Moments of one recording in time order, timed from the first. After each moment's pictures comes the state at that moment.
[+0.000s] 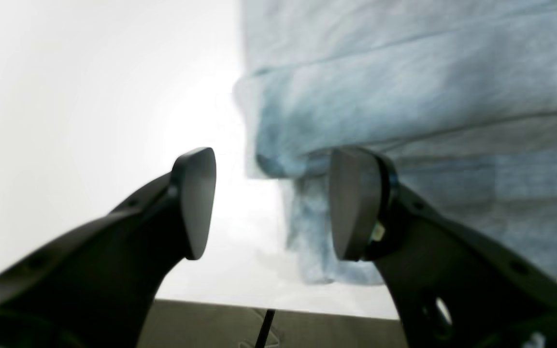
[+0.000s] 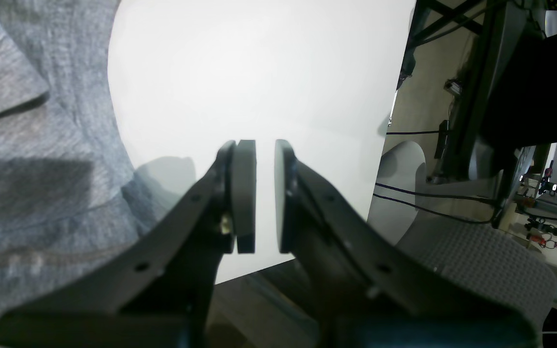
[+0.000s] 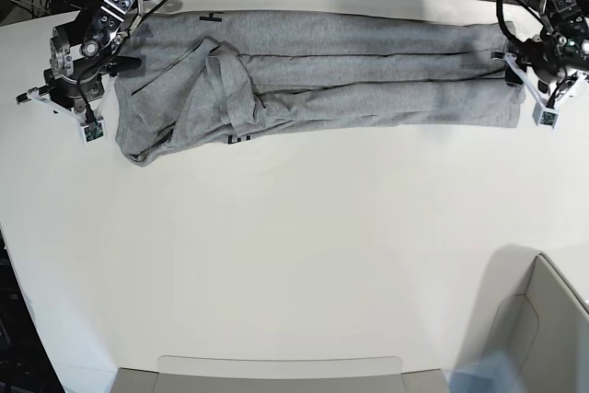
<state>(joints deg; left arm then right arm) 14.5 -18.9 -36.6 102.4 -15.9 -35.2 72.4 -7.7 -6.7 30.4 119.4 -39.5 44.7 -54.7</state>
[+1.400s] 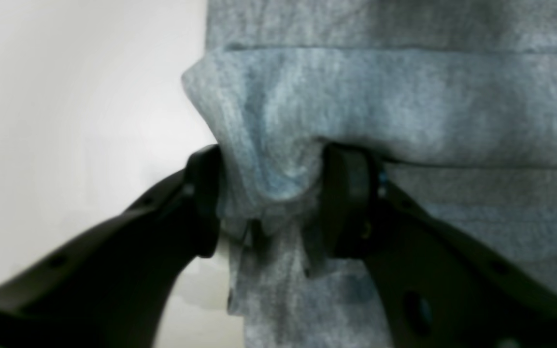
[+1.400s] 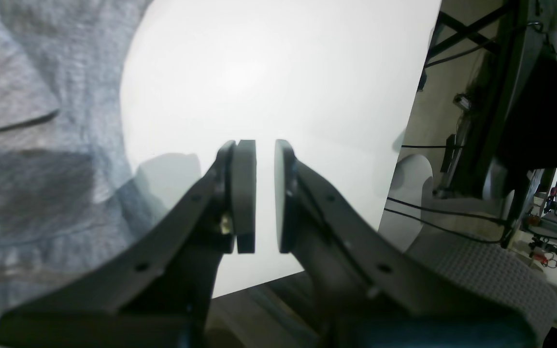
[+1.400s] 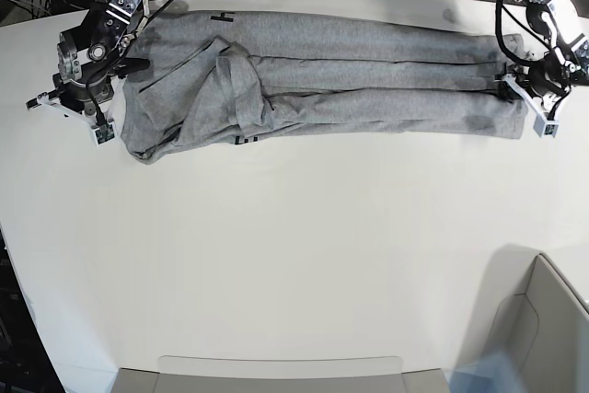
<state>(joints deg) 8.2 -18.4 -37.1 77.3 -19.2 -35.6 66.7 -7.7 -6.7 27.9 117.7 -39.4 44.7 -54.6</state>
